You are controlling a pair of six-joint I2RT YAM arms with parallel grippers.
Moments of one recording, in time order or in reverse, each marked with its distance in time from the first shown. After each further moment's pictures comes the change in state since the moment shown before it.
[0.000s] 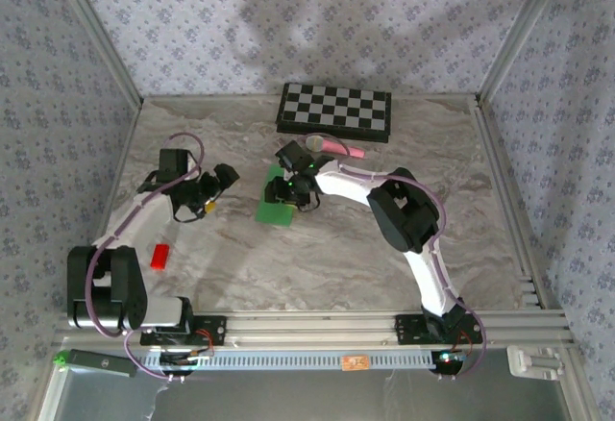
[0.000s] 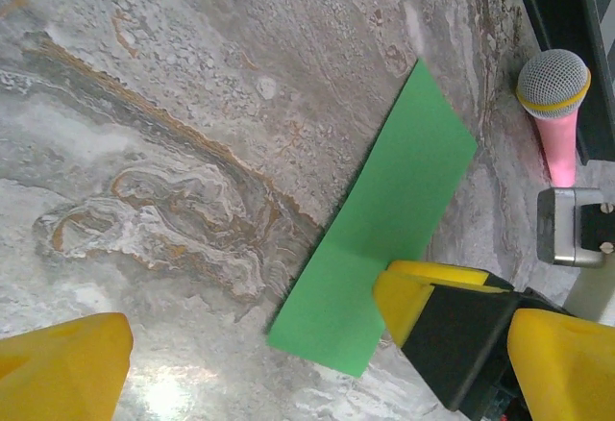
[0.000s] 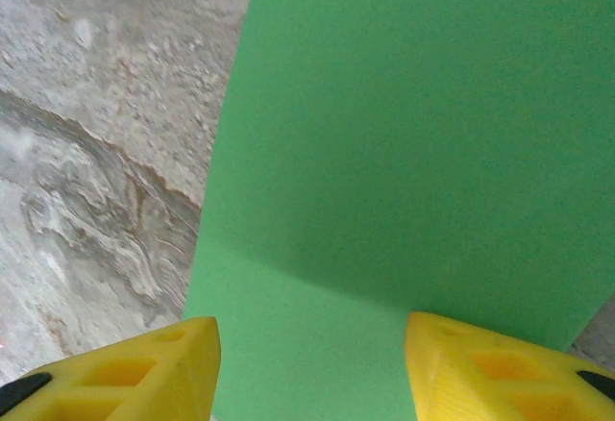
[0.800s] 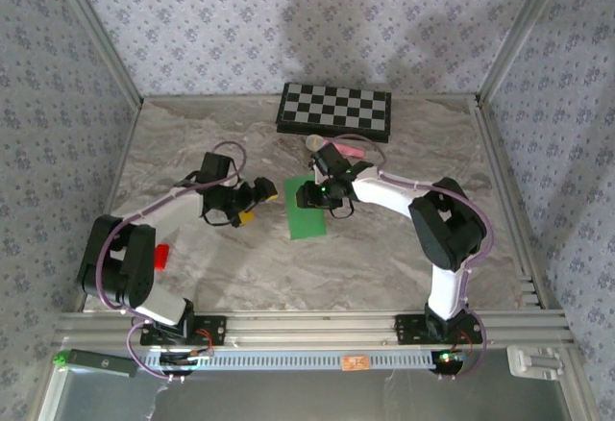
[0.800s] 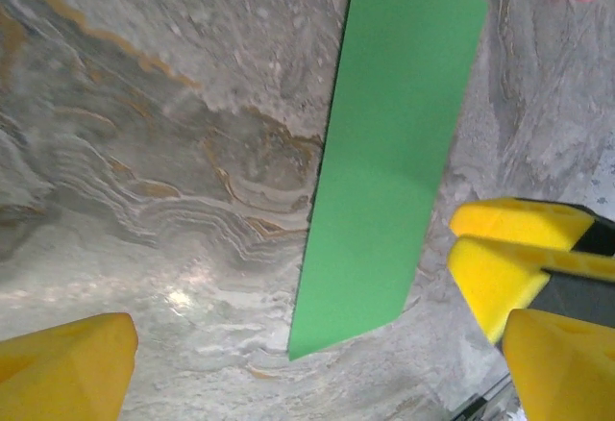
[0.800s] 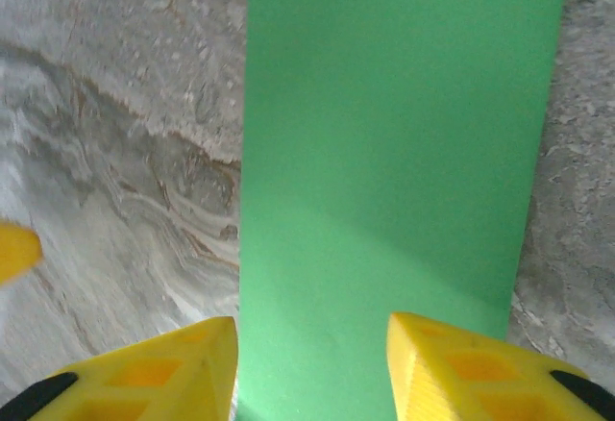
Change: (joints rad) left arm -0.268 0.148 -0.002 0.098 0.105 -0.083; right arm -0.091 -0.312 -0.366 0.079 0.009 -0.087
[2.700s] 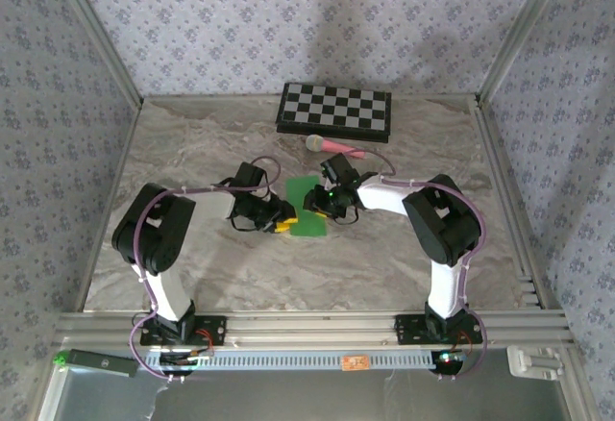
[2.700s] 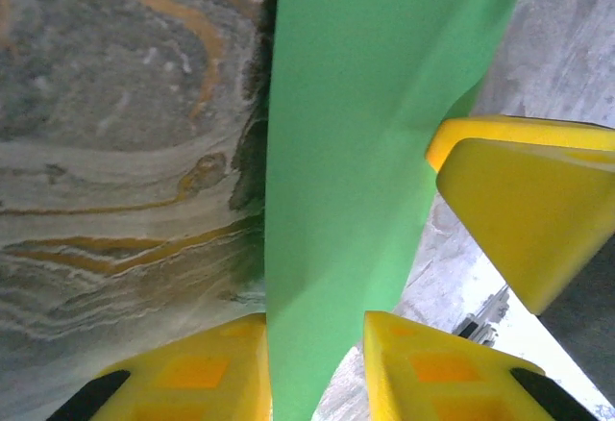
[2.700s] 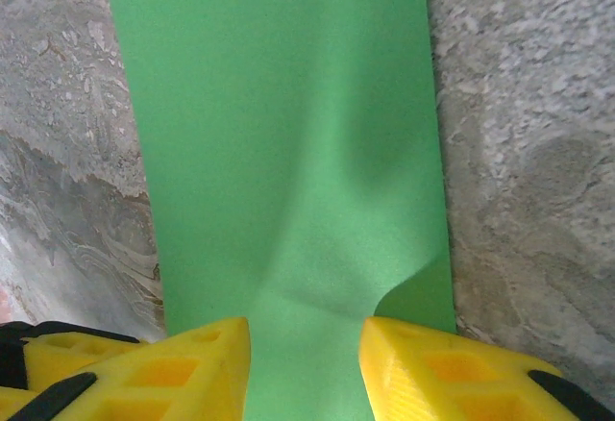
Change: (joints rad) left arm -0.156 0.271 0.040 0.178 0.149 -0.073; right arm -0.051 0.037 -0.132 0.169 -0.066 0.197
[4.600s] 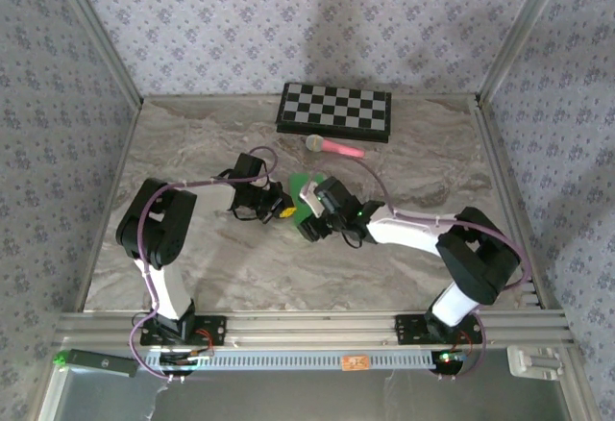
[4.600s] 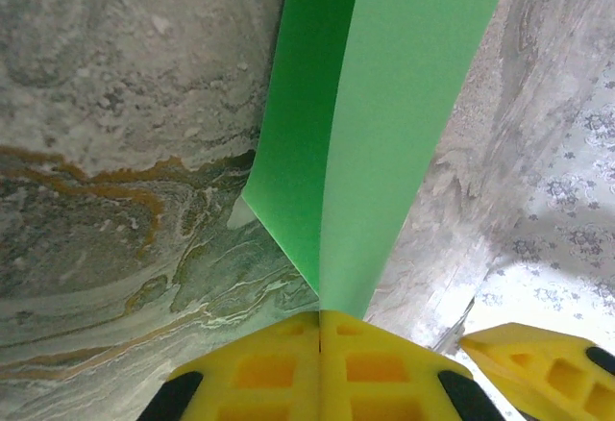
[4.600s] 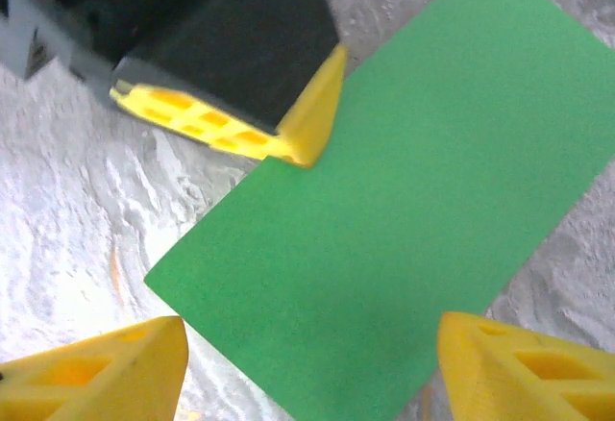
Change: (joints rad) left arm 0.030 0.046 0.079 0.027 0.000 -0.090; right arm 0.221 -0.307 -0.264 0.148 0.319 -0.839
